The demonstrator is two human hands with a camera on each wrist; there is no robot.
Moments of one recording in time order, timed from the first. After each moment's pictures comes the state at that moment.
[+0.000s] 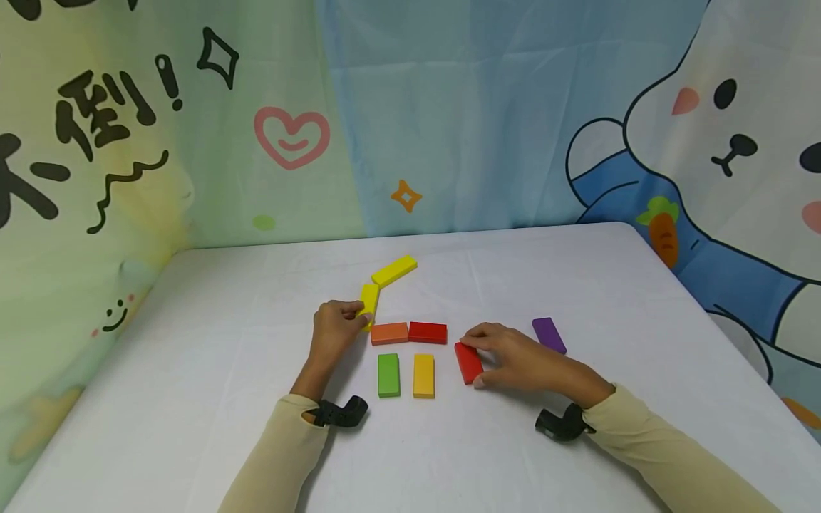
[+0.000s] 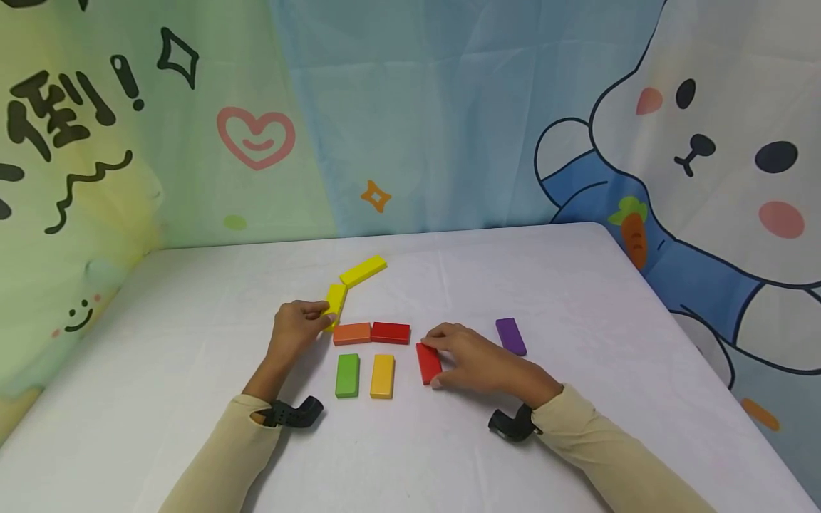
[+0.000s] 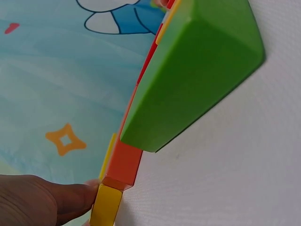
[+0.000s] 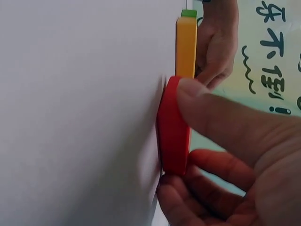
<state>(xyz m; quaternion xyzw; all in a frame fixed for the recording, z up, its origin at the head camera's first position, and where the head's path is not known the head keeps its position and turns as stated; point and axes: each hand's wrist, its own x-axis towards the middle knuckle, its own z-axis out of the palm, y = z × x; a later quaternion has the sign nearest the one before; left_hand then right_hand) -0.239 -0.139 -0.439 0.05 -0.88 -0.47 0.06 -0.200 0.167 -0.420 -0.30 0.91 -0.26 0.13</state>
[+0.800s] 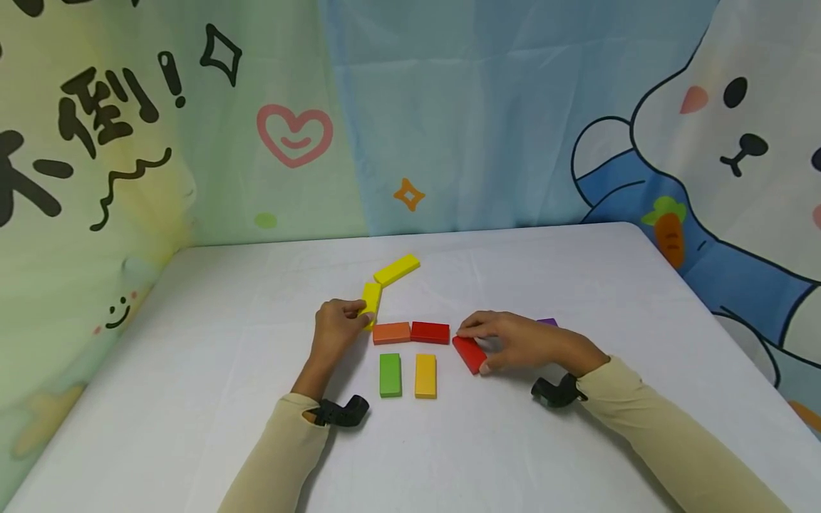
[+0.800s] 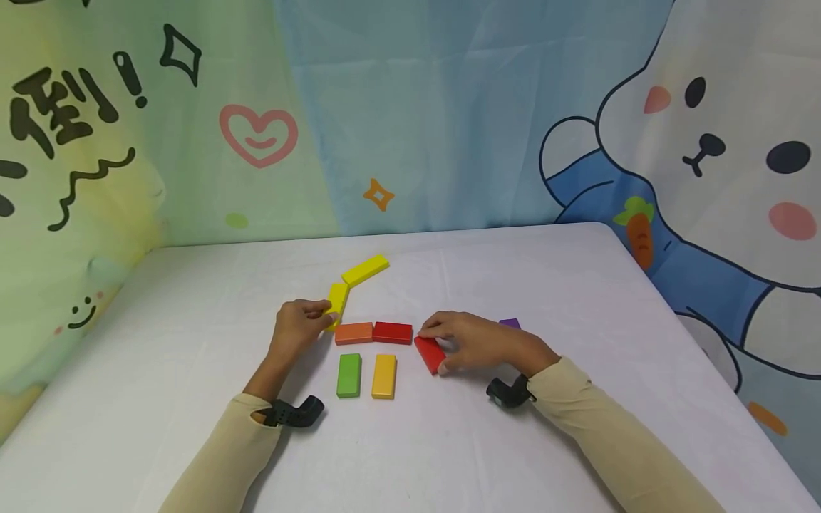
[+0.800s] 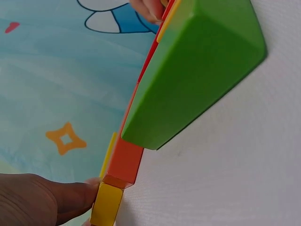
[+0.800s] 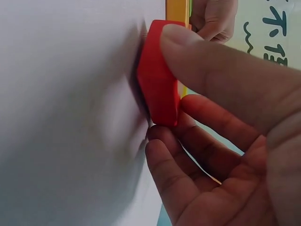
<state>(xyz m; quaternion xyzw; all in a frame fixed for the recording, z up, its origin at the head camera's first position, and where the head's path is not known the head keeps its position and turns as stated) -0.240 -0.139 -0.440 0.06 -0.88 -0.46 0.06 -0.238 0.174 -0.414 -0.39 0.86 -0.27 0.20</state>
